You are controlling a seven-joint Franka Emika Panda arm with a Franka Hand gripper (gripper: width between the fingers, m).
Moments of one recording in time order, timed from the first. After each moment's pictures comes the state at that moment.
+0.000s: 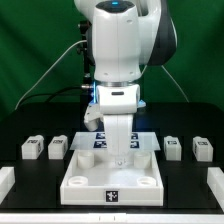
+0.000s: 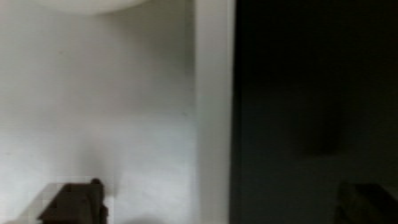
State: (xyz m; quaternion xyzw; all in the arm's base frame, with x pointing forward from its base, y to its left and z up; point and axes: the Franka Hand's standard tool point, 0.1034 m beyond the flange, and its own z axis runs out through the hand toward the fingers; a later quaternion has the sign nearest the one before) arm 0.421 -0.007 0.008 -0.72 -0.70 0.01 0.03
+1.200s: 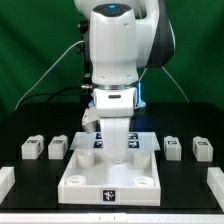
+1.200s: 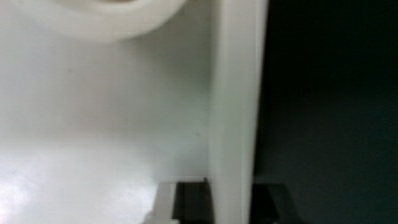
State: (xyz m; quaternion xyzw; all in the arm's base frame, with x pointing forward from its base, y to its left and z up) arm 0.422 -0.011 0.005 -0.72 -0.69 0.01 0.03
